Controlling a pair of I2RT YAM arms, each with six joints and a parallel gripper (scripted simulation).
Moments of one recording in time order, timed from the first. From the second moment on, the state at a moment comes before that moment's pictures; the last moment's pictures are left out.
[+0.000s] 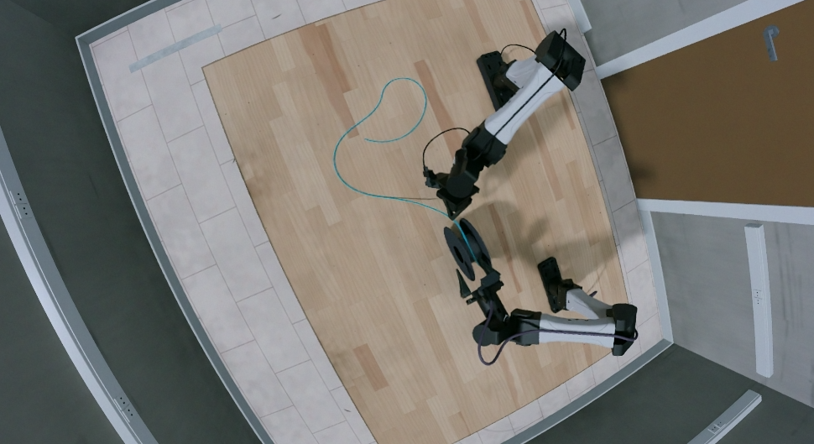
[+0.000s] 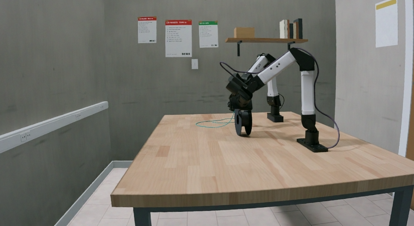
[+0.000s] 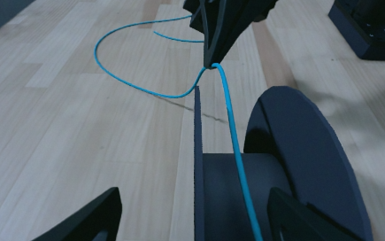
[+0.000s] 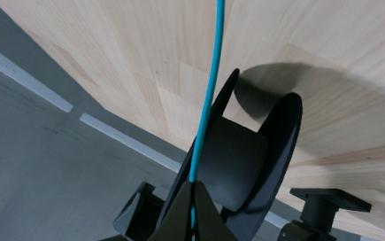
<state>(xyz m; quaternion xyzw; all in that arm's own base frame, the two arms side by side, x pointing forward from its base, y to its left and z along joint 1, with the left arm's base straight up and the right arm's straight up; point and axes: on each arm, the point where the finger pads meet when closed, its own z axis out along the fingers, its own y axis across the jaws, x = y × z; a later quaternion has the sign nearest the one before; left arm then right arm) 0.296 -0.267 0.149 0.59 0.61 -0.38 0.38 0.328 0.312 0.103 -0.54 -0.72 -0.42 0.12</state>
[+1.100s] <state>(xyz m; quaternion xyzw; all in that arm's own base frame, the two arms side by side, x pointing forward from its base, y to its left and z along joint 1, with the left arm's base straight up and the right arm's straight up) 0.296 -0.267 0.149 0.59 0.61 -0.38 0.38 0.341 0.306 0.109 -0.55 -0.71 -0.42 0.12</state>
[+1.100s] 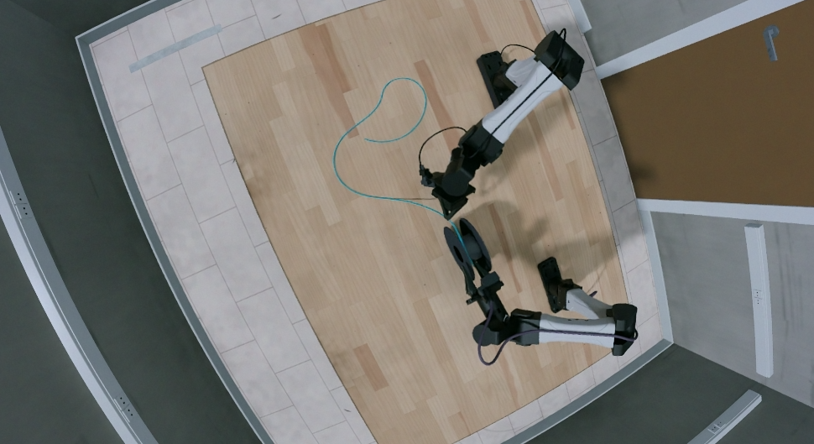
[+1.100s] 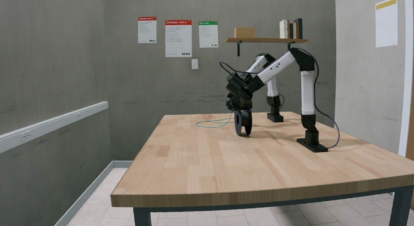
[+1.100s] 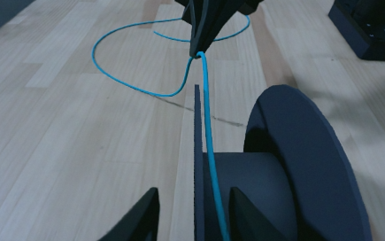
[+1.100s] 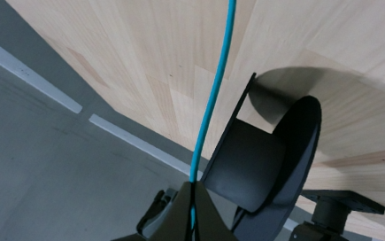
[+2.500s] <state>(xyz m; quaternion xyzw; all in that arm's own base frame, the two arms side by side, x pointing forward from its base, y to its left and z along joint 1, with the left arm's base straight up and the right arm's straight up) 0.296 -0.263 0.248 0.58 0.63 -0.37 0.37 0.296 0.169 0.236 -0.52 -0.72 -0.46 0.05</state>
